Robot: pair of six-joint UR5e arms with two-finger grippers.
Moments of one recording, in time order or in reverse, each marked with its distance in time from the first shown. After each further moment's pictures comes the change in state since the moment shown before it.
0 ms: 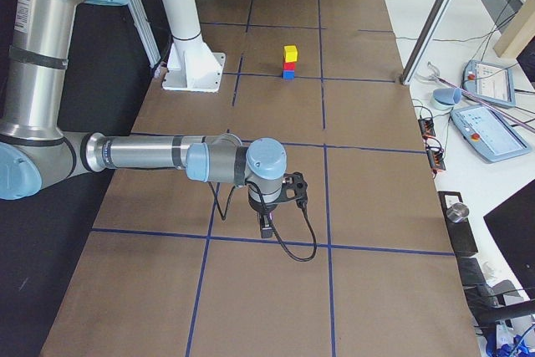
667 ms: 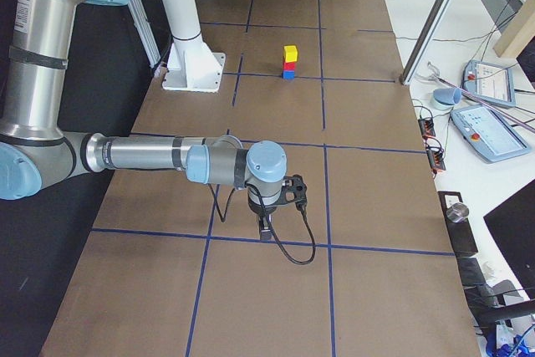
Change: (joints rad) left arm 0.000 0.000 -0.004 0.001 0.002 -0.003; right arm 0.000 0.000 -0.013 -0.001 0.001 0.001
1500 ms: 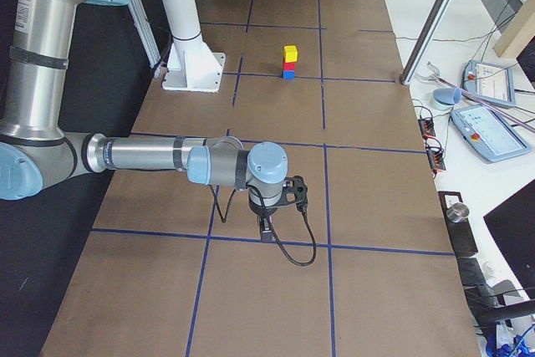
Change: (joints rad) left arm 0.000 0.002 0.006 0.001 -0.003 -0.002; right arm 0.000 0.005 -0.007 0.003 0.000 0.000
